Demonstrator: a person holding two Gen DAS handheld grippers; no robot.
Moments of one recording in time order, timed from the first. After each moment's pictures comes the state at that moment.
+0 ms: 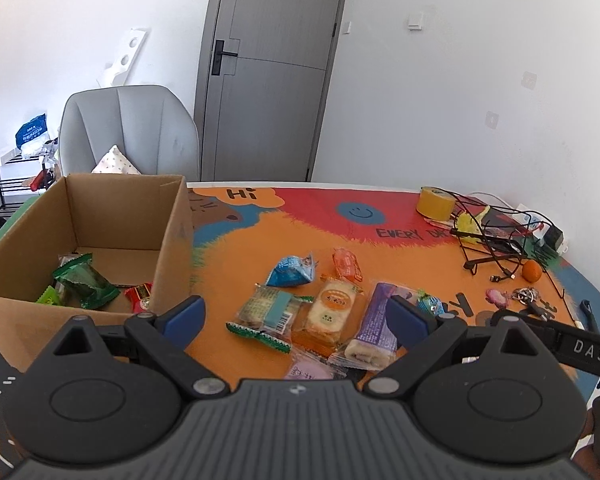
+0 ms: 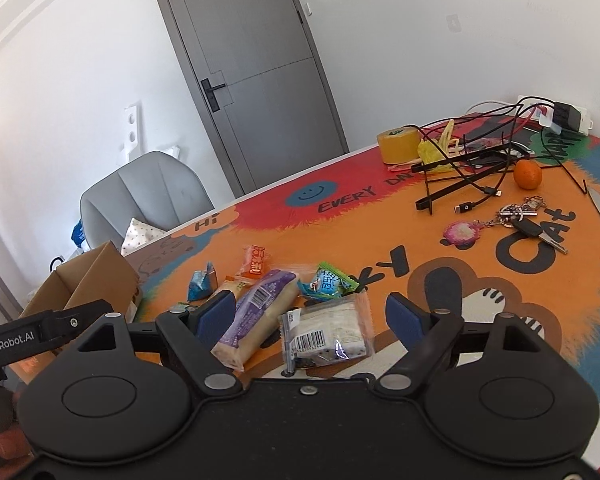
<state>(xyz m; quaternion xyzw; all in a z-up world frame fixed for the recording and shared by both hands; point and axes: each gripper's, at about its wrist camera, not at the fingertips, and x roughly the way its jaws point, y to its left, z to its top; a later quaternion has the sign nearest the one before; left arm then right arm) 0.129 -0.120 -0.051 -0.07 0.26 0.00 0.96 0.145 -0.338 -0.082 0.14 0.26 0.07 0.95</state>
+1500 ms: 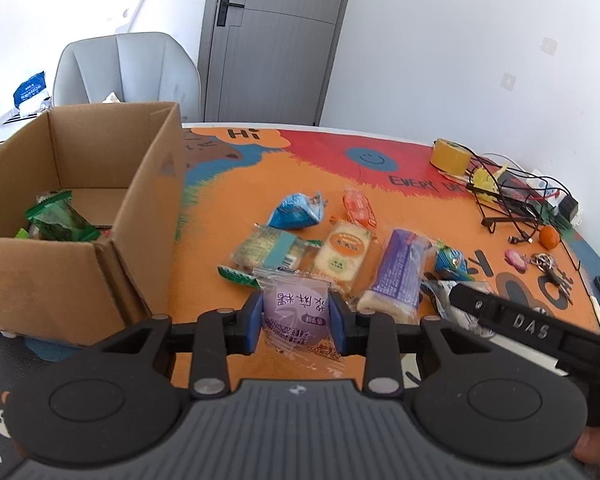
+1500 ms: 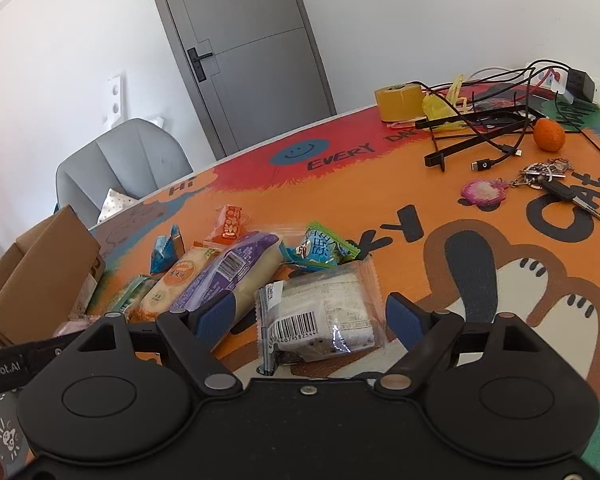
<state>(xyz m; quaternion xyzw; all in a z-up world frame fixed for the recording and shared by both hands) 0.155 -0.118 -0.086 -0.09 0.32 0.01 0.94 0.188 -0.316 -0.127 0.12 0.30 0.07 0.94</state>
